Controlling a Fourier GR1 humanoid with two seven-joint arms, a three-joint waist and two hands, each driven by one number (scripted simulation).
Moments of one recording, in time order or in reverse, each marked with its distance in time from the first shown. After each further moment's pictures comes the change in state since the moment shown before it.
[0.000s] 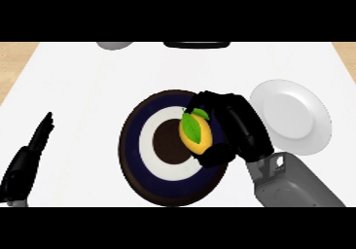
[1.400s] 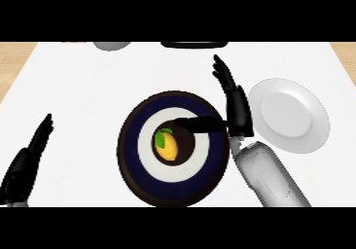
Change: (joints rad) left arm 0.010 -0.033 0.028 -0.014 -0.030 -0.020 0.008; right arm 0.014 0.240 -0.224 0.336 -0.336 -0.315 -0.238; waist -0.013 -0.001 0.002
